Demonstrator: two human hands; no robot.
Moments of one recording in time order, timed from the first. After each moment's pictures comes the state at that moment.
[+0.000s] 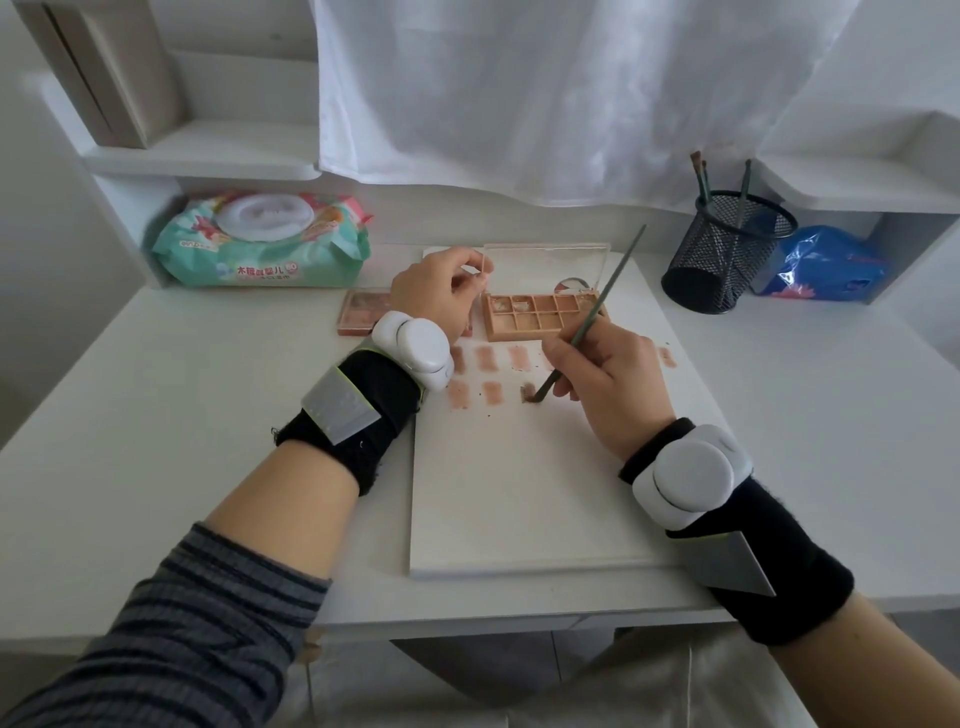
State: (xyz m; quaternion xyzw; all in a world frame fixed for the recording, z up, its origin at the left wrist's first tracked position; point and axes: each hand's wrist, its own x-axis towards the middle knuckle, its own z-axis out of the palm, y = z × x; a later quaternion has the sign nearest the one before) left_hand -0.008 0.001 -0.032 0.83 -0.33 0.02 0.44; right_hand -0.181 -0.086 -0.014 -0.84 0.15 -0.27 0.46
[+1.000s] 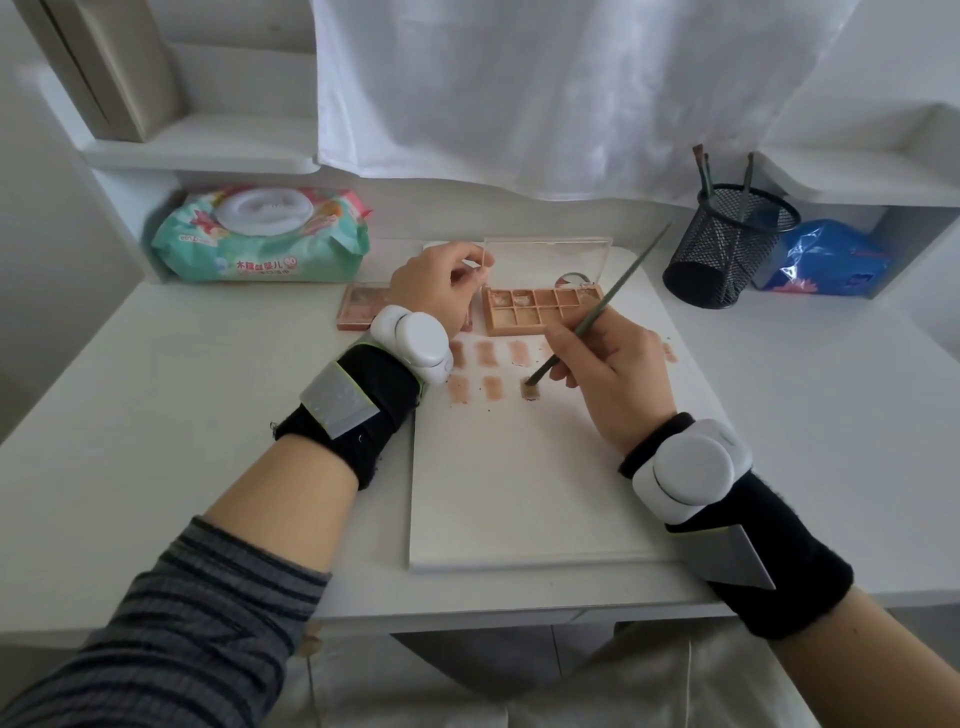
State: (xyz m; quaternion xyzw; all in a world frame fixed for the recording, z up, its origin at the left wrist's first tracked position) left_hand -0.007 0.000 -0.034 0.82 -0.33 0.02 0.47; right_hand -0.181 -0.086 -0.015 -0.82 0.13 -0.29 0.48
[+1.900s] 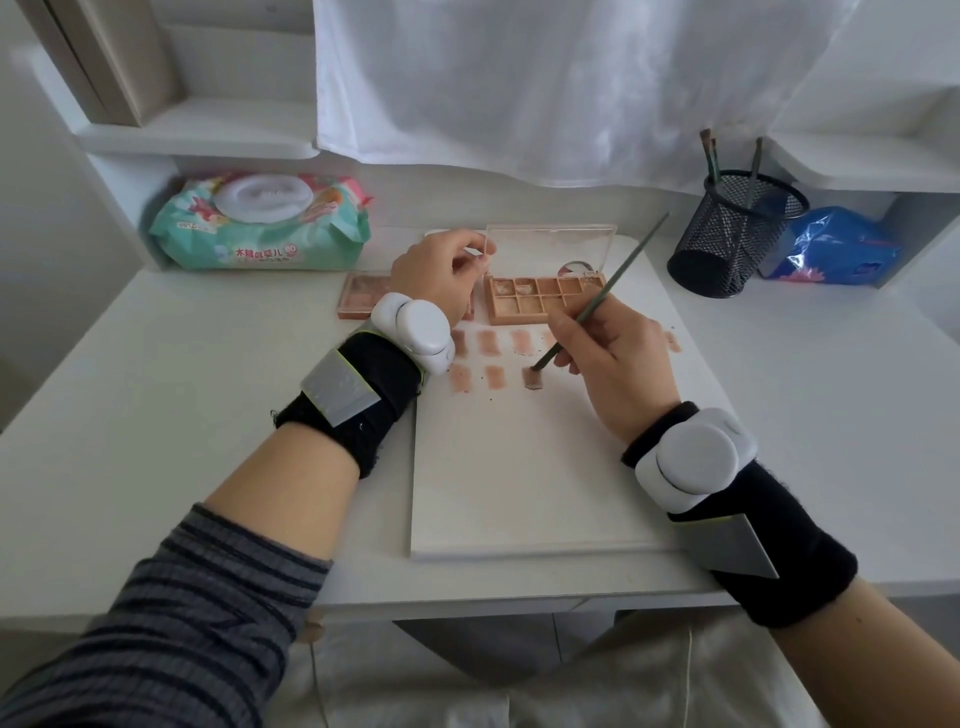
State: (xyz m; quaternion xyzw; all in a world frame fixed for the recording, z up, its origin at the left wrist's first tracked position) left_hand -0.005 0.001 -0.033 0.82 -0.32 0.01 0.47; right_hand -0.179 -0.087 -0.015 -0.83 0.15 -0.28 0.46
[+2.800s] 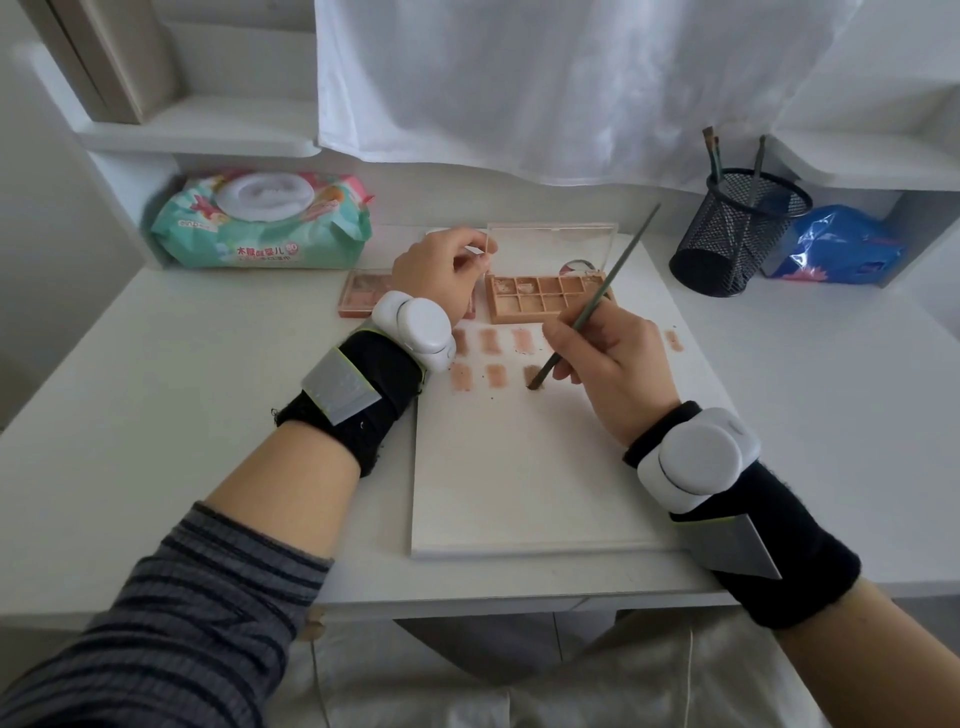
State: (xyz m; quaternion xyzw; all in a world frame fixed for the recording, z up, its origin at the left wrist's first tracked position) left_hand -0.006 0.002 -0.034 0.82 -0.31 -0.01 0.48; right_hand -0.182 -0.085 -0.016 -0.82 0.11 -0.27 0.50
